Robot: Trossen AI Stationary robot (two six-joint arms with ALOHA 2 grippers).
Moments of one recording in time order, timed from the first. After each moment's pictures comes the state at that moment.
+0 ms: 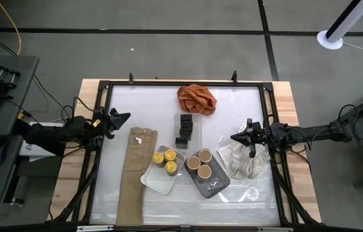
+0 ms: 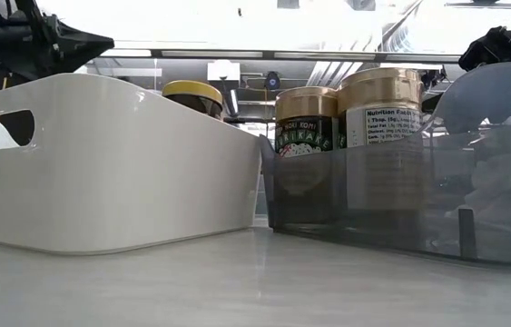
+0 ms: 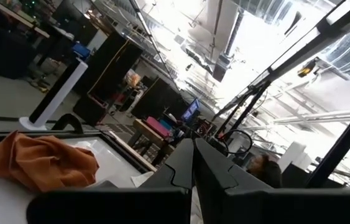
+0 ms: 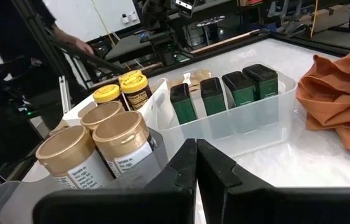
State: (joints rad) left arm -0.05 0.01 0.01 0.31 -0.40 -0.55; right arm 0.10 0.18 0.01 0.03 0.14 0.31
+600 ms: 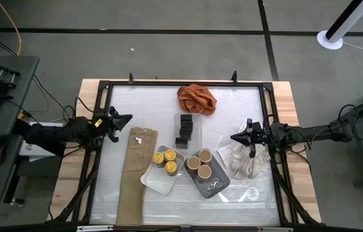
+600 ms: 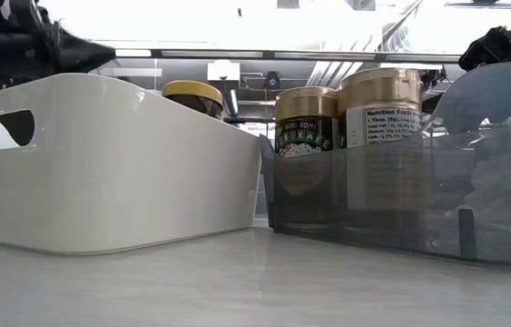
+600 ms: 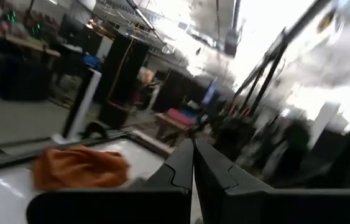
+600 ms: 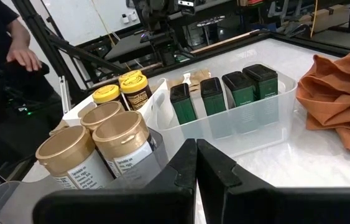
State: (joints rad) left arm -0.05 0.01 0.01 0.25 -0.40 -0.34; right arm 0.10 0.18 0.01 0.03 0.14 0.31
